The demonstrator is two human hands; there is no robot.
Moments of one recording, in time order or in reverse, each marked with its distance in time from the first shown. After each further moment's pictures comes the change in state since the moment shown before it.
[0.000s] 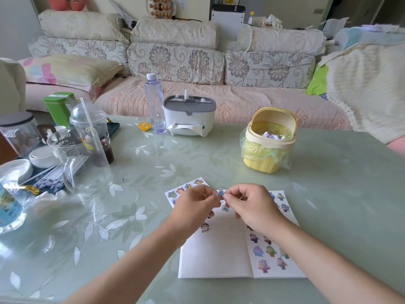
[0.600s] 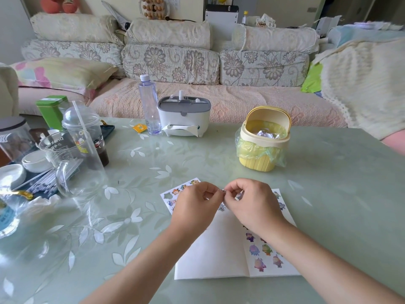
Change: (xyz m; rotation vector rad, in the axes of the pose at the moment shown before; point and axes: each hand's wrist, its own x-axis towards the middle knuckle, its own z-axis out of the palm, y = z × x) left_hand 0.002 0.006 0.019 0.214 0.147 0.148; right_hand -0.001 -0.003 -0.001 -0.362 0.259 -0.127
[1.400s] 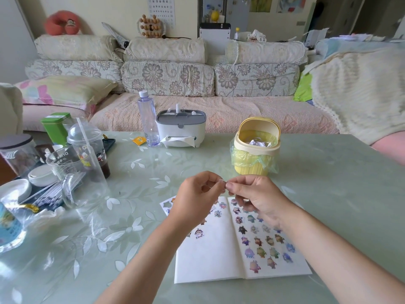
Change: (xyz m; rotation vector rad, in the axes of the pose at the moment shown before) left_hand 0.003 0.033 -0.015 -0.102 -0.055 0.205; right_hand 0.017 0.001 -0.041 0.874 -0.341 0.226
